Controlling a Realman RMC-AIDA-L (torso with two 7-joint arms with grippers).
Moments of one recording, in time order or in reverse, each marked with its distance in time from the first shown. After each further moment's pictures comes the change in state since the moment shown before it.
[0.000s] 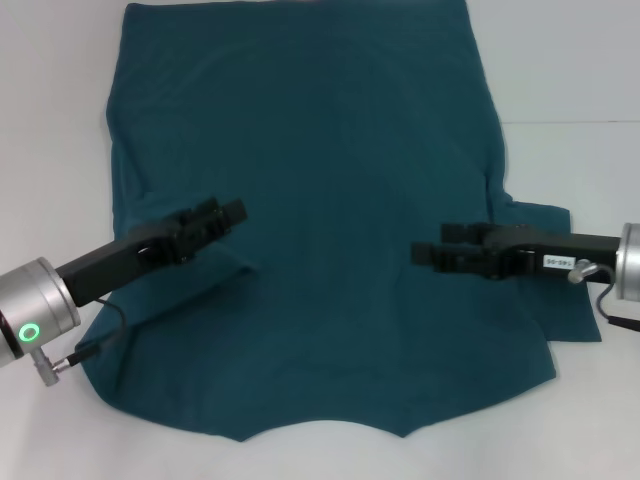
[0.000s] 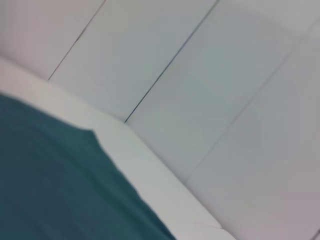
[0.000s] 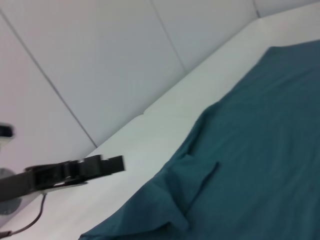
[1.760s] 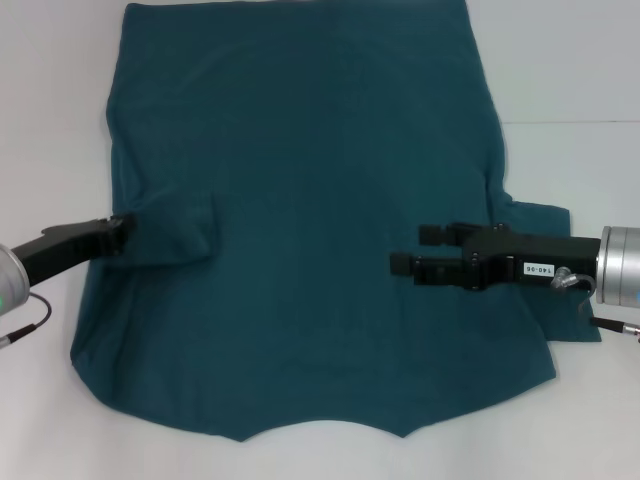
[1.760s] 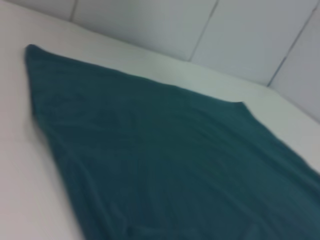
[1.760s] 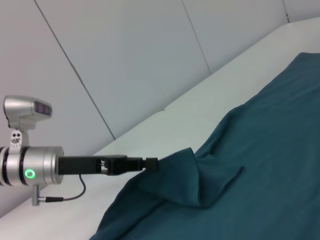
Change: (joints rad) left arm -0.010 0.000 0.016 0.141 0.185 -0.397 -0.086; right arm 0.013 0.019 -0.015 0.003 0.004 -0.015 -0.090
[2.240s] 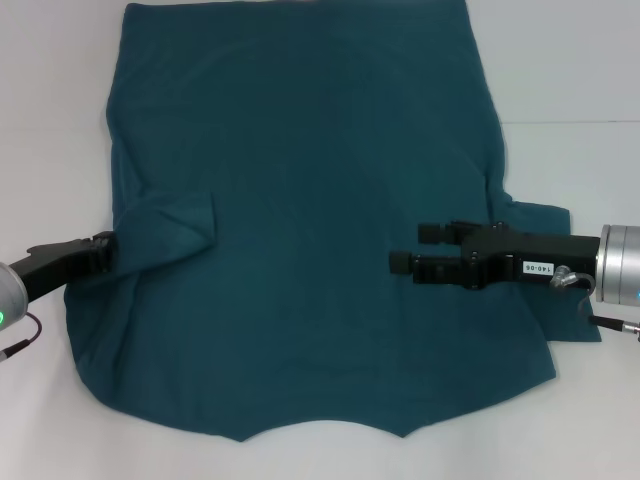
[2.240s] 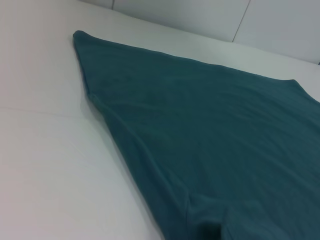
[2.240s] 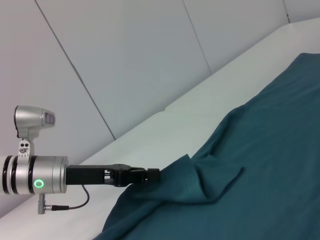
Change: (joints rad) left arm -0.007 -0.002 -0.005 -0.072 0.006 -0.161 0.076; right arm 0.002 0.000 -0.001 -0.002 0.001 0.000 0.001
